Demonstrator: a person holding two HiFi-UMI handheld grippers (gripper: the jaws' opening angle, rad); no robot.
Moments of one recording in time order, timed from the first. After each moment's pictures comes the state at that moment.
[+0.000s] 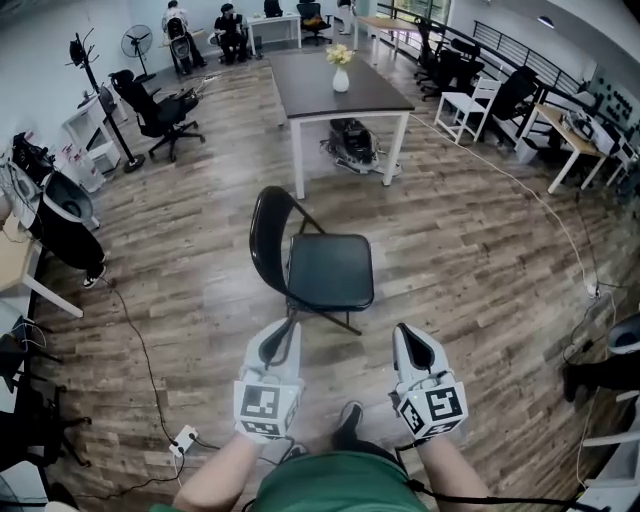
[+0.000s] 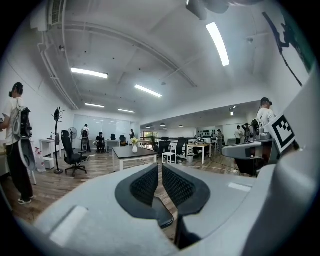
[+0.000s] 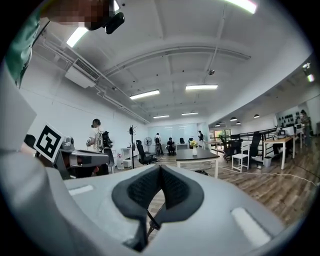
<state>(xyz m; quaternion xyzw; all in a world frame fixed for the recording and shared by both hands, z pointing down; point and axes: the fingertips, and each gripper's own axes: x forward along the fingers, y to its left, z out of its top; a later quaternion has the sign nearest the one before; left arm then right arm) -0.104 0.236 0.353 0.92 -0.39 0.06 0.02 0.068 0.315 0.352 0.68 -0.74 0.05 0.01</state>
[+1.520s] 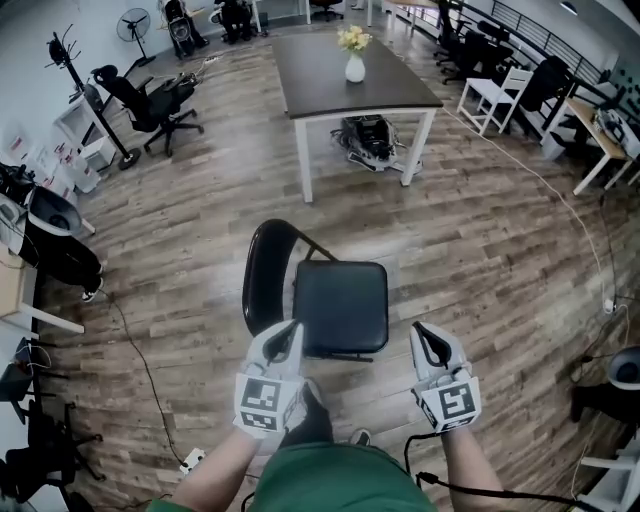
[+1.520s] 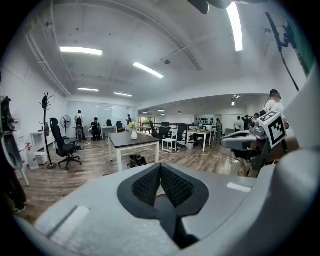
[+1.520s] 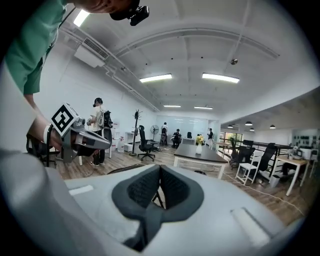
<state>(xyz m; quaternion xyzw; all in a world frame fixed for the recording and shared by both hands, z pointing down) -0.021 -0.046 0.418 0.92 -0.36 0.14 0.06 0.172 0.037 0.407 0.63 -0.77 0.02 0.12</state>
